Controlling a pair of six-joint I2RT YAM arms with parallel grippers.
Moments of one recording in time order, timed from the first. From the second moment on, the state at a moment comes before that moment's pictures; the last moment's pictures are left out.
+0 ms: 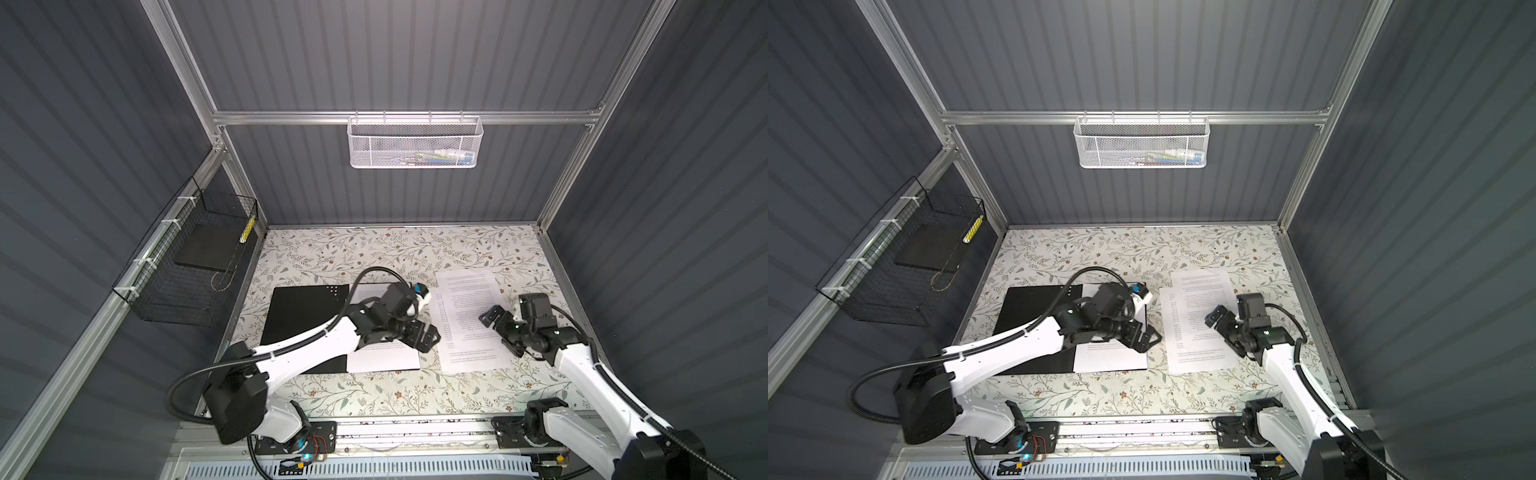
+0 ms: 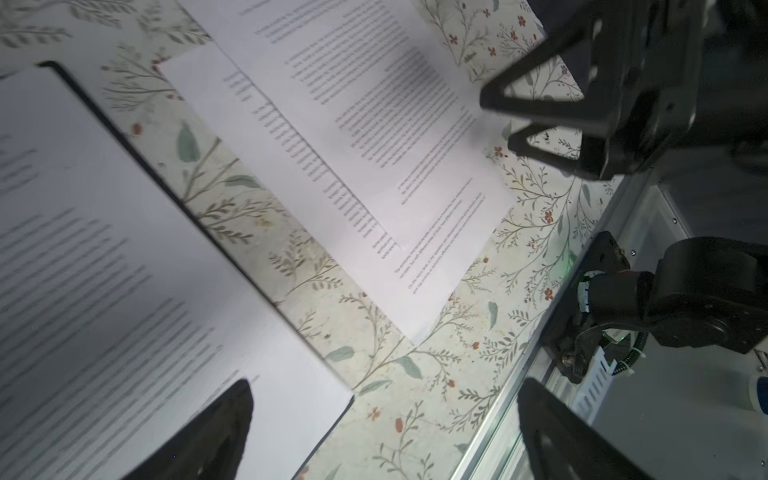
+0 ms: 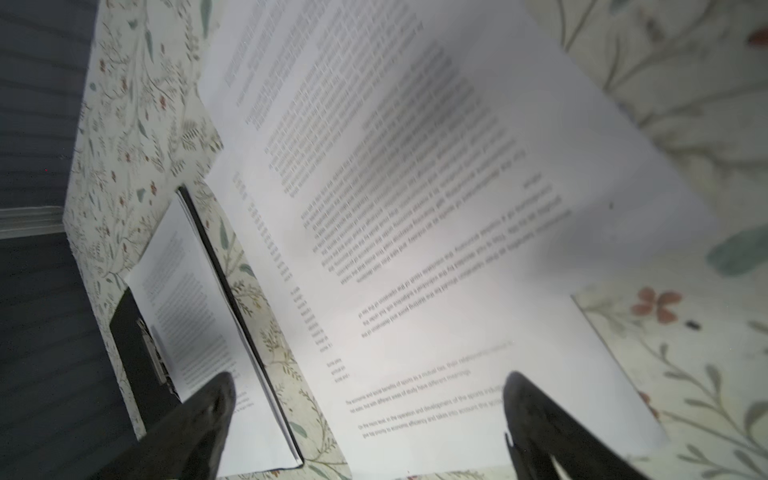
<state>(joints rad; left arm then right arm) -0.97 1.52 1.10 -0.41 0.24 -0.38 0.09 1.04 0.65 -0.56 -0.21 0.81</state>
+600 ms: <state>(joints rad) -1.02 2.15 1.54 -0.24 0.41 -0.49 -0.10 1.98 1.51 -0.68 -0.26 0.50</state>
